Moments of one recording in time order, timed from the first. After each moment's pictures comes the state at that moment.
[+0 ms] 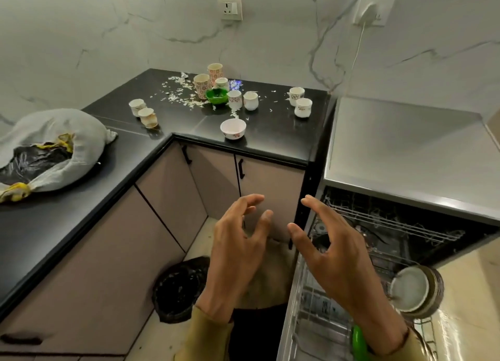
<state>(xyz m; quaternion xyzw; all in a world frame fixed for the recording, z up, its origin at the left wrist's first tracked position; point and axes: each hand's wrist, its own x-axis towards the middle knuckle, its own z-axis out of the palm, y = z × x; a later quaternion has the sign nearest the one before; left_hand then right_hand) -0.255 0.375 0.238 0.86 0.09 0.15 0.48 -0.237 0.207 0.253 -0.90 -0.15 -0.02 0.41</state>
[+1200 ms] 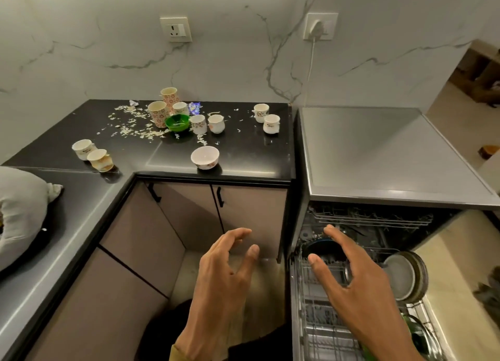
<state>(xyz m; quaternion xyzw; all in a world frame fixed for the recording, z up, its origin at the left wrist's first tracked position) -0.189 0.464 0.225 0.88 0.00 0.06 0.47 -0.216 0.252 0.248 -0.91 0.04 -0.04 0.42</state>
